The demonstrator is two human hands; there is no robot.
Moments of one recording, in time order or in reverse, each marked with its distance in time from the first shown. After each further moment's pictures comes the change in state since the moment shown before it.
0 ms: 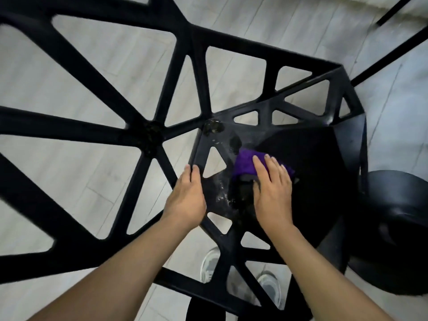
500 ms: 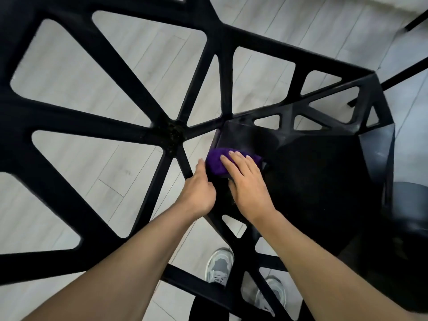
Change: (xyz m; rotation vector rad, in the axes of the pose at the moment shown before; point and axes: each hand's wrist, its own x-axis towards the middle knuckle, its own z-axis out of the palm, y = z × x) left_hand 0.008 -0.010 -0.025 -0.406 -0.058 -0.122; right_hand 0.039 -0.058 0.034 0.151 -0.159 -0.359
